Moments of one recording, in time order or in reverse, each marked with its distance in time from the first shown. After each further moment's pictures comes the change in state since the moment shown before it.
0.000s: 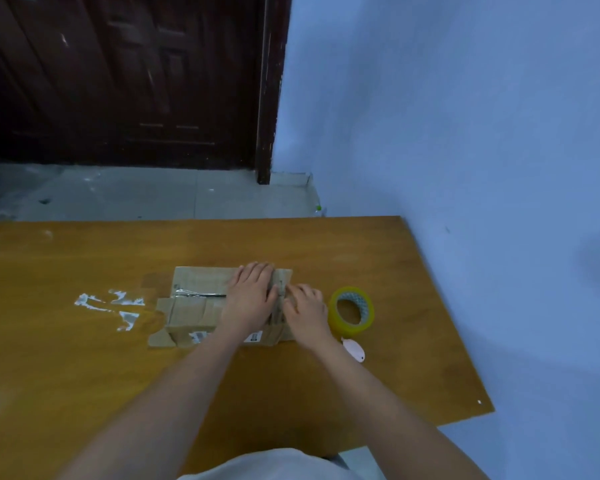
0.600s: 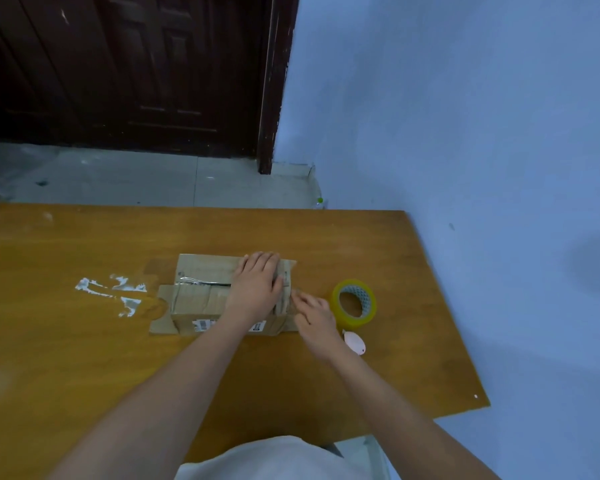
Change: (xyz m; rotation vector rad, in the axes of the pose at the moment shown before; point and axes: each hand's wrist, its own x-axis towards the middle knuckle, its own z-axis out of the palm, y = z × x) left_hand 0.000 -0.002 0.001 -0.009 0.005 0.012; right_hand -0.022 0.017 0.006 -0.034 -0.160 0.013
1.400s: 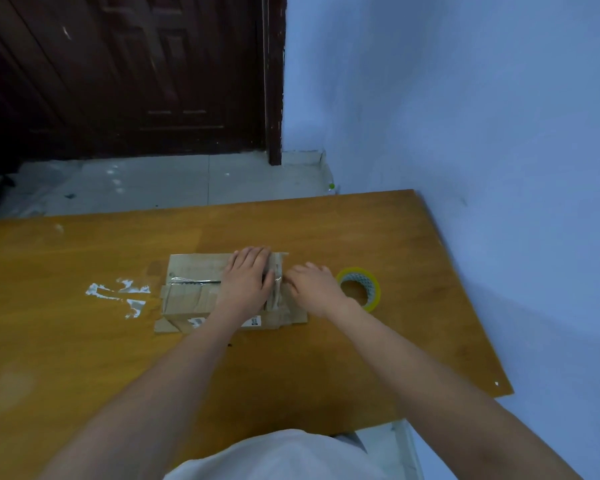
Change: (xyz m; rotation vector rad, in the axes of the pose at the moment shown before) left_hand -0.001 0.006 -0.002 0.079 -0.005 -0.018; right_hand 0.042 0.000 -0.044 -0.424 -0.025 -0.266
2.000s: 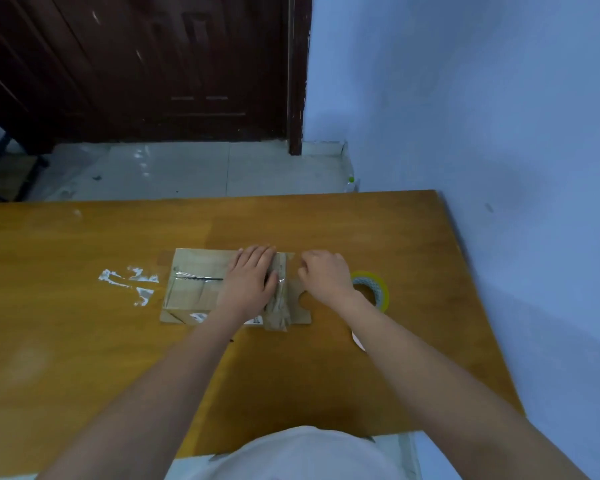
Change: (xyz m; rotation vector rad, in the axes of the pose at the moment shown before) left_hand 0.000 0.000 0.001 0.006 -0.012 -0.035; right_hand 0.023 0.023 -0.008 0.060 0.208 0.045
